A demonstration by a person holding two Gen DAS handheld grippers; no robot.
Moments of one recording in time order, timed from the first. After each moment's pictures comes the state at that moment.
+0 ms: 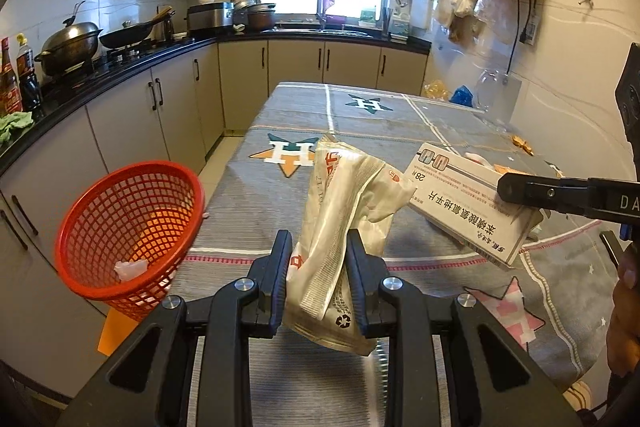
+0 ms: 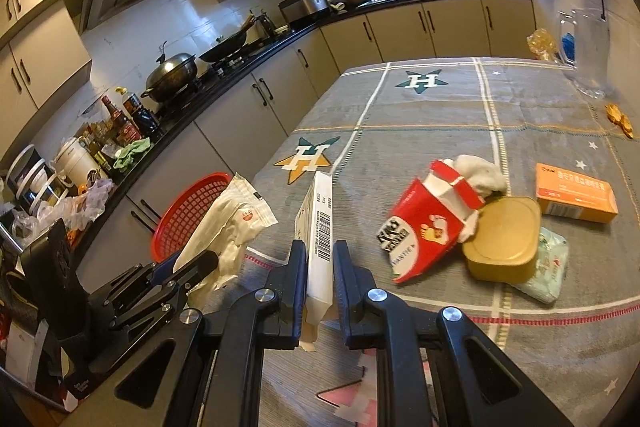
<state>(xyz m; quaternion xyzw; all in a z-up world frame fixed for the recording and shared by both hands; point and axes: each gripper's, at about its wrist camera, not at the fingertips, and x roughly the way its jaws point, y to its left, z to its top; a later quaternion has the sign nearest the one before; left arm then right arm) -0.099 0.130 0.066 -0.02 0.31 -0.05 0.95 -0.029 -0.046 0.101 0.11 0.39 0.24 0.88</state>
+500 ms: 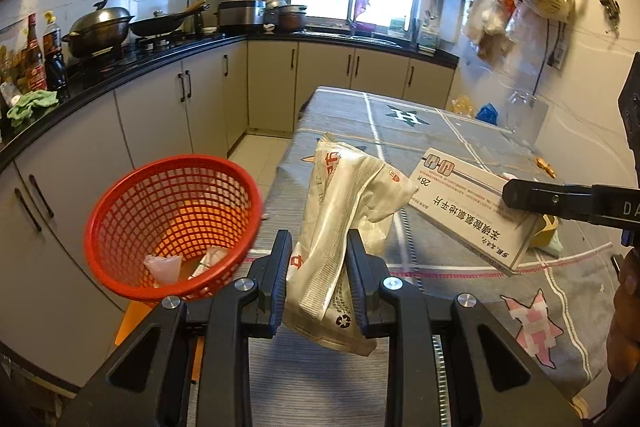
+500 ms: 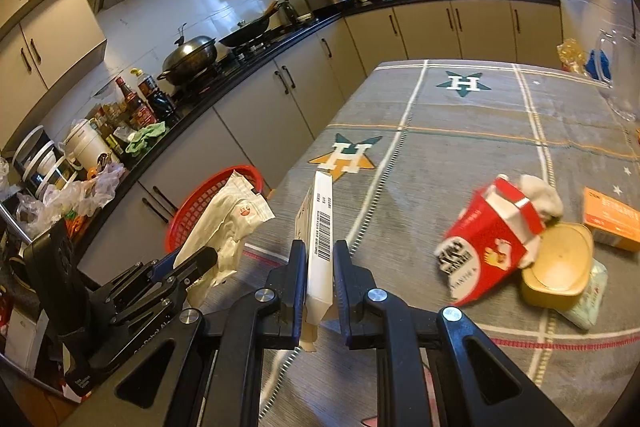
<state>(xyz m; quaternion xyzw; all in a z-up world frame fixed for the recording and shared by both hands) -0.101 0.183 0.069 -0.05 0.31 -0.01 0.95 -0.011 0.002 0.106 0.09 0.40 0.28 0.87</state>
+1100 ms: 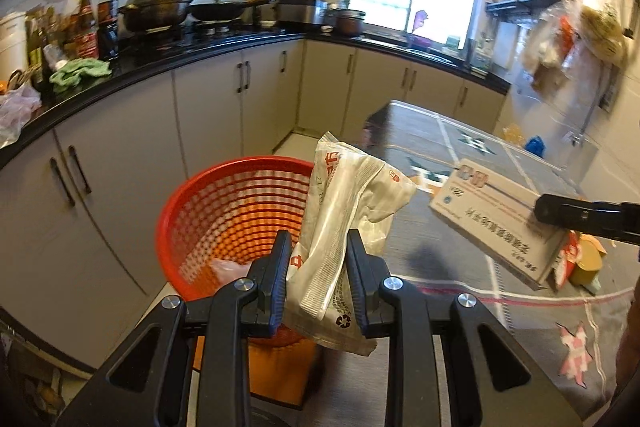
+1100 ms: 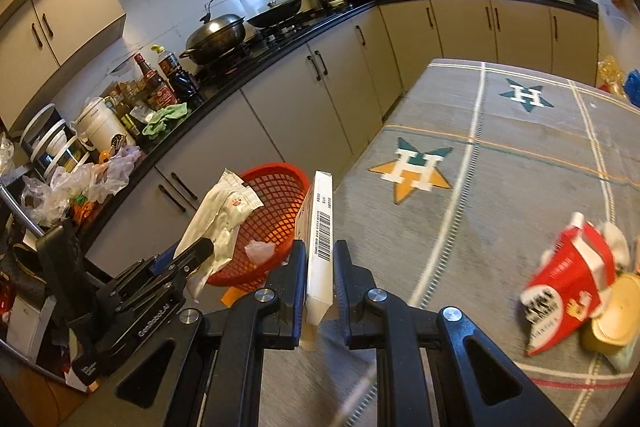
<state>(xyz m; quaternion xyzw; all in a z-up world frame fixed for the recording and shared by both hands) -0.091 0.274 0.063 -0.09 0.30 0.07 0.95 0.015 0.084 0.111 0.07 0.41 0.32 0.85</state>
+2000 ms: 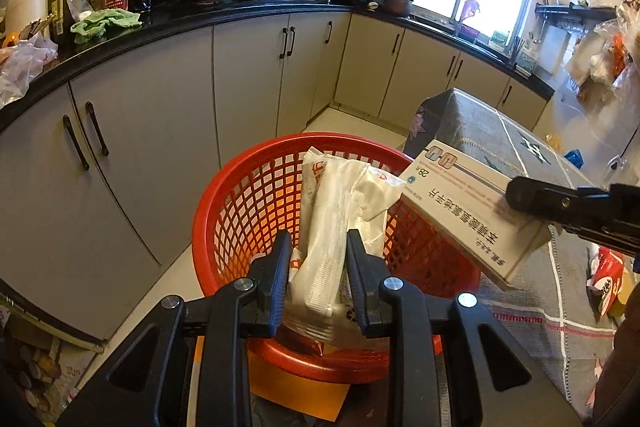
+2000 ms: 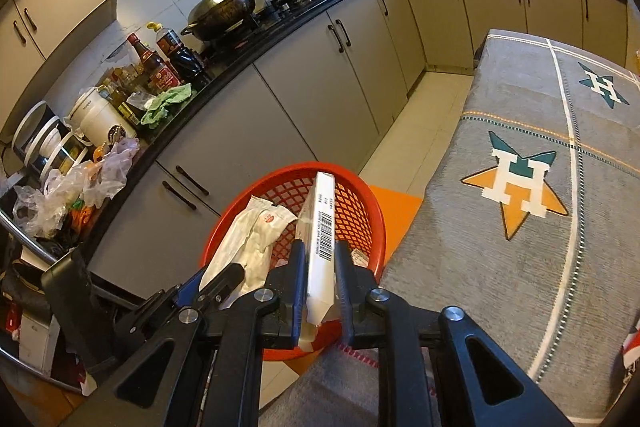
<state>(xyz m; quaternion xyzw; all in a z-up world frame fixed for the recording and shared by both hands) -0.054 0.330 0.029 -0.13 0.35 0.12 0.92 0.073 0.190 0.073 0.07 0.45 0.34 0.82</state>
